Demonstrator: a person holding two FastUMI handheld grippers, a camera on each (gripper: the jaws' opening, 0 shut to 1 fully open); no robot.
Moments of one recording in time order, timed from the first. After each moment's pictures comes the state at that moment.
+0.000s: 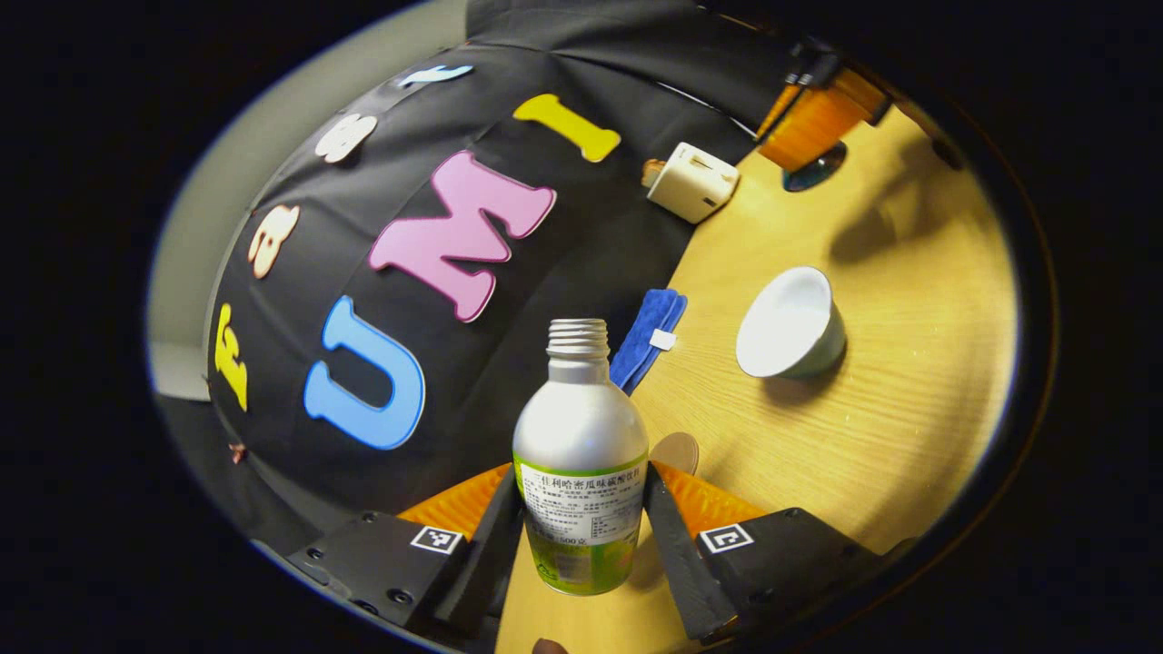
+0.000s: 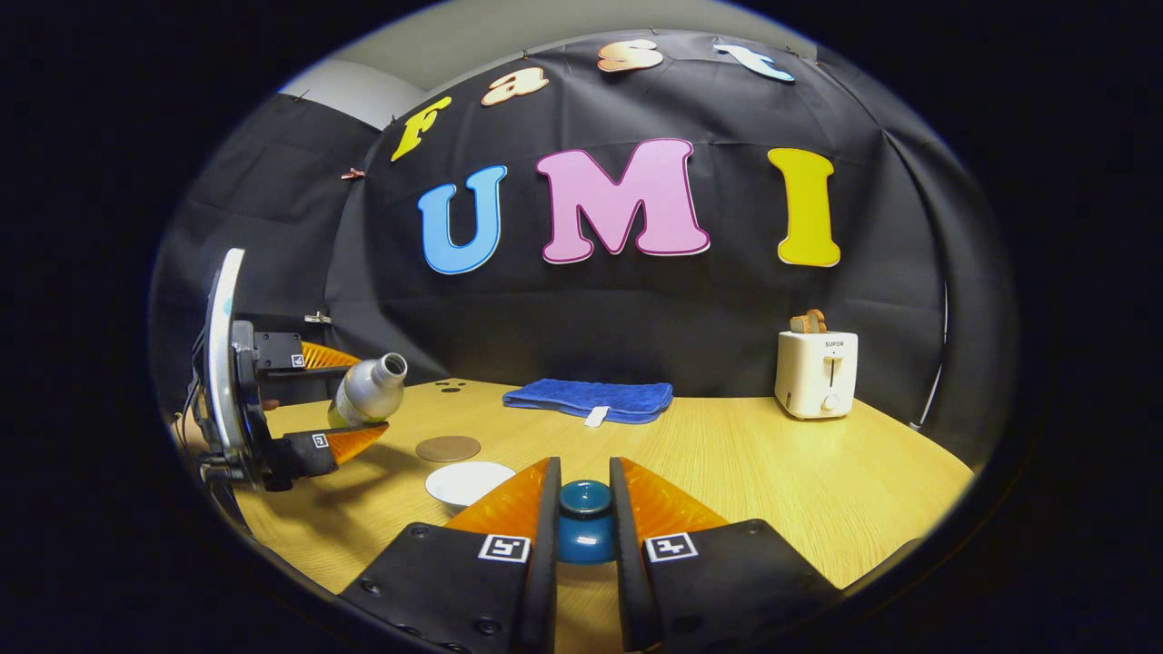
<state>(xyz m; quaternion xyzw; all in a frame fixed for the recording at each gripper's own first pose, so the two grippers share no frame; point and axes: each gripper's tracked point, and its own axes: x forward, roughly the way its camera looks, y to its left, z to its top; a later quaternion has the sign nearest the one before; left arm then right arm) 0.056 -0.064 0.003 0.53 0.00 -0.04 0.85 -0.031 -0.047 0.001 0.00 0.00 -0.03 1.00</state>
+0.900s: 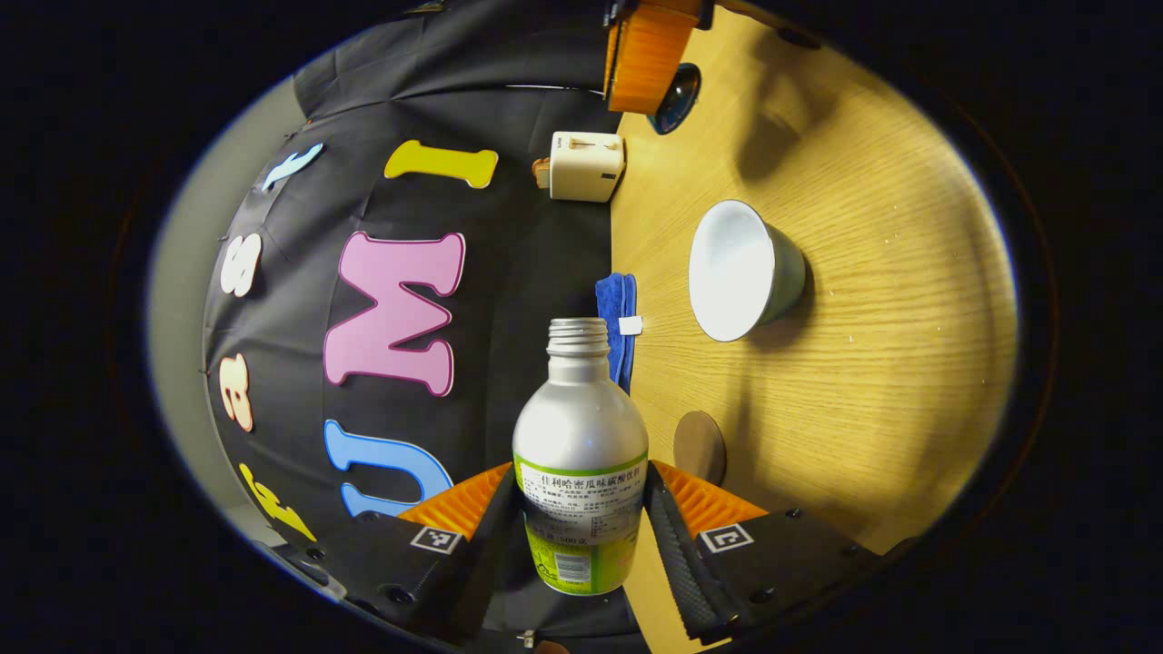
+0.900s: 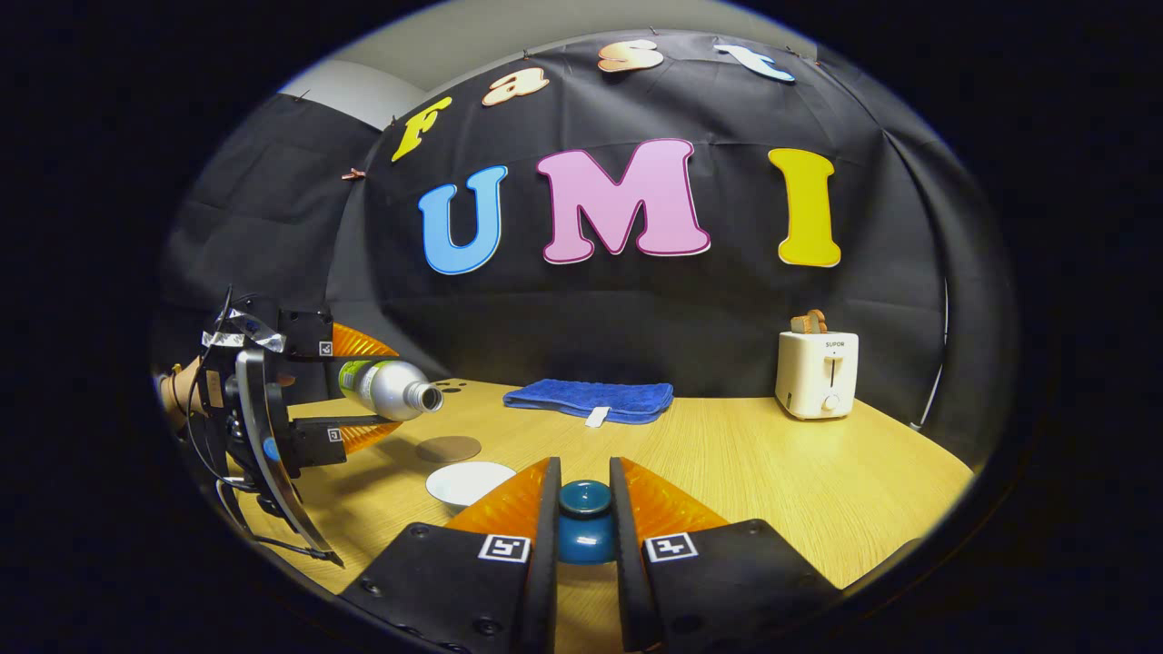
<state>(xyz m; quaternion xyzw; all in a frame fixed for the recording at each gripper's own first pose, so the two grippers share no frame) 0.050 -0.071 -0.001 0.71 0.00 -0.07 0.71 -0.030 -0.047 0.001 0.00 0.00 -0.03 1.00</state>
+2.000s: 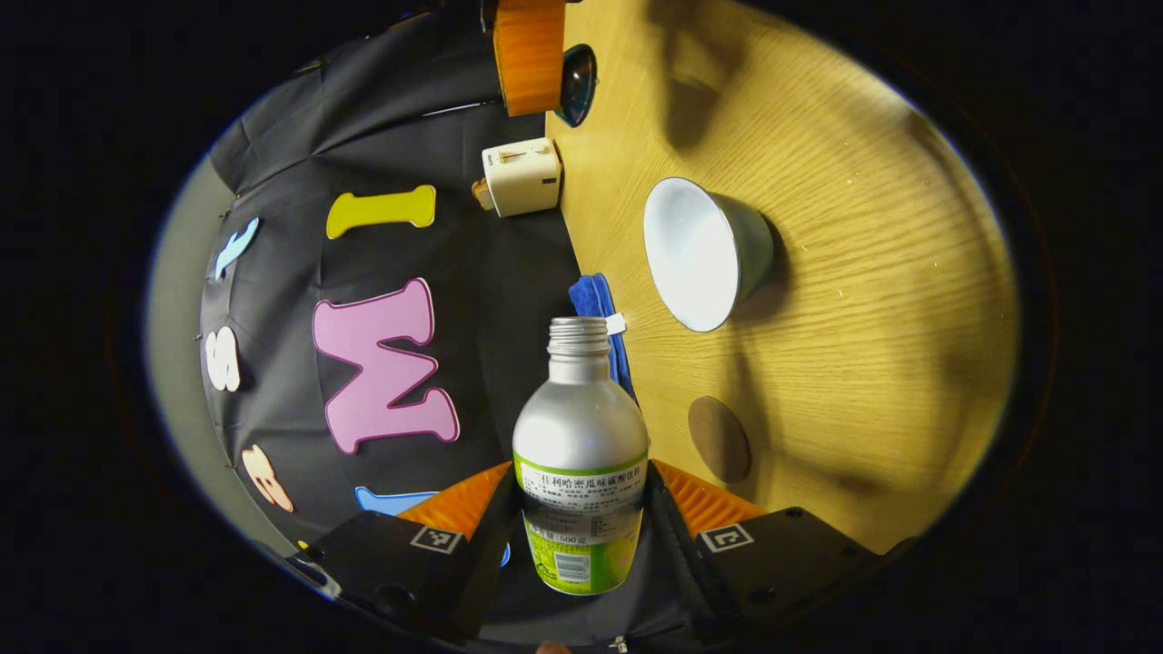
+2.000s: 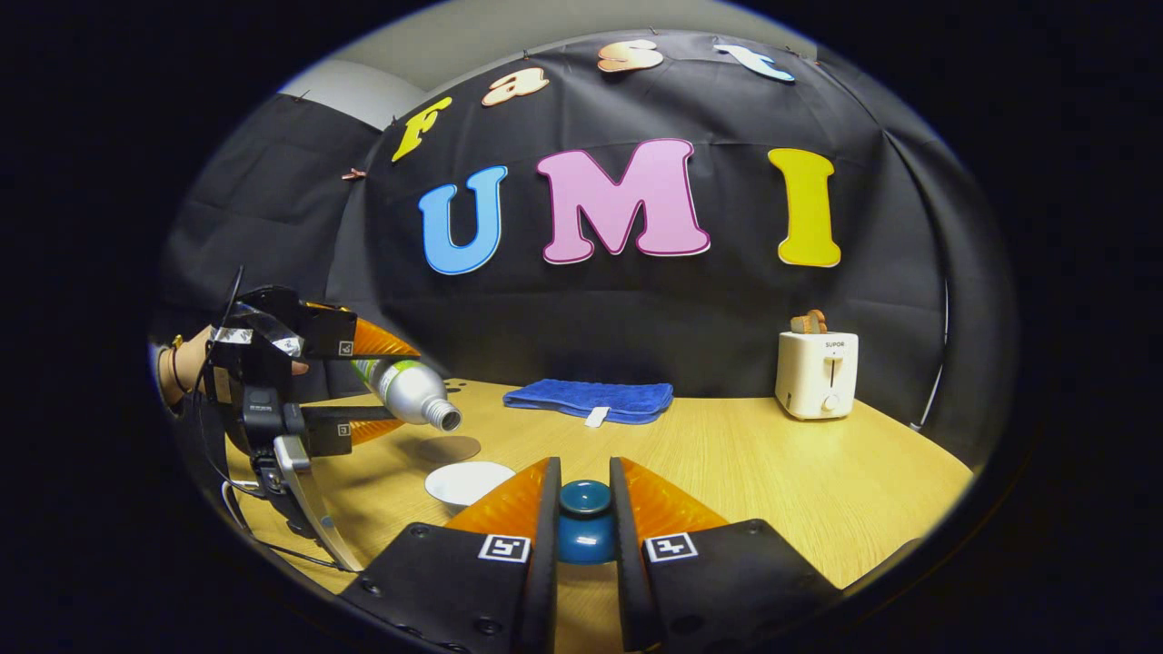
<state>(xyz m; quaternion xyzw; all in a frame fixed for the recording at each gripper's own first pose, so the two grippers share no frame) 0.062 -0.086 0.003 0.79 0.01 -0.08 0.60 -0.029 -0.053 0.001 0.00 0.00 -0.04 1.00</state>
